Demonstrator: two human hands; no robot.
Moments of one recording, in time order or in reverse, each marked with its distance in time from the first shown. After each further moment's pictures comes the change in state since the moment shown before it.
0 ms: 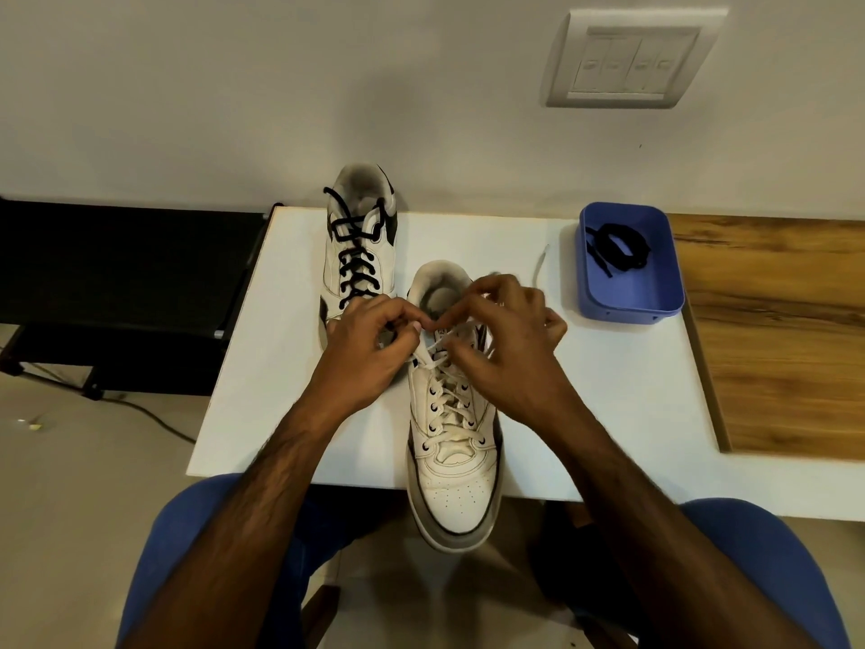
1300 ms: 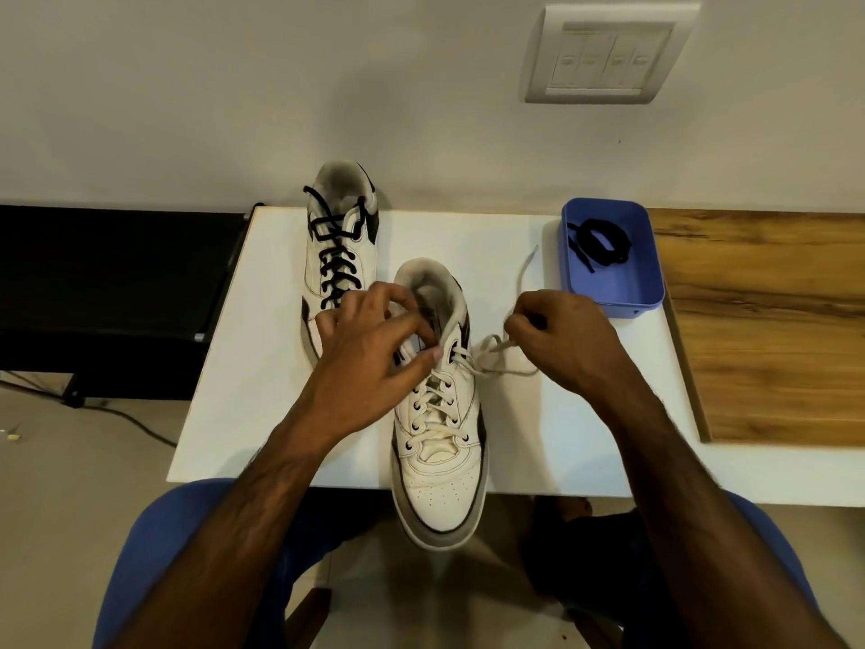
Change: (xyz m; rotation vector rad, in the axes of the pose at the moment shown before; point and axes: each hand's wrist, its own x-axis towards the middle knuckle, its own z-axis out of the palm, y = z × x) left_hand -0.009 0.010 0.010 0.432 -0.021 0.257; right_hand 0.009 0.045 -0.047 -0.076 -0.070 0.185
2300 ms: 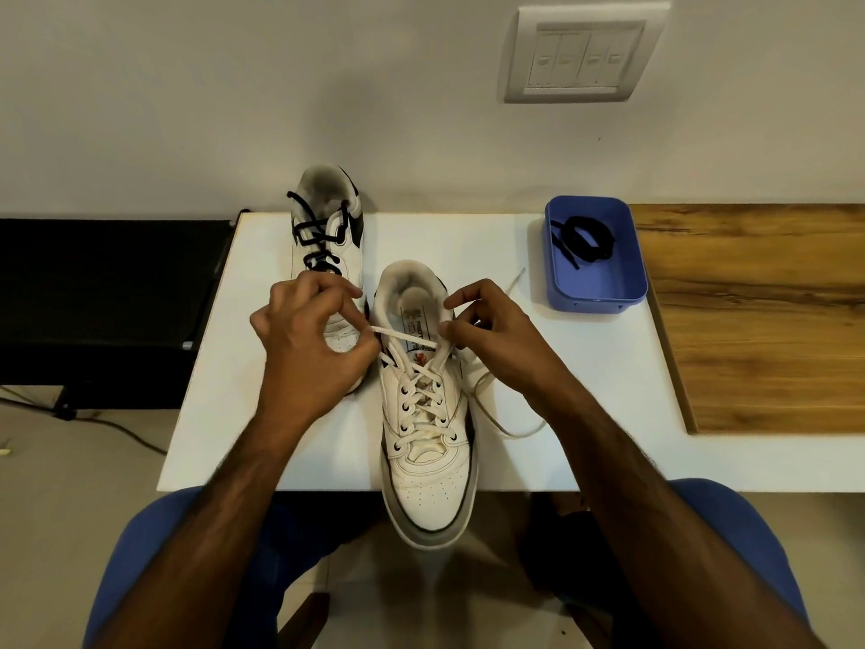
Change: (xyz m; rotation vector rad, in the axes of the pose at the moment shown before) left_hand 0.001 -0.004 -0.018 -0.150 0.287 -0.184; right_hand -0.004 -0.023 0.026 0.671 -0.187 0.157
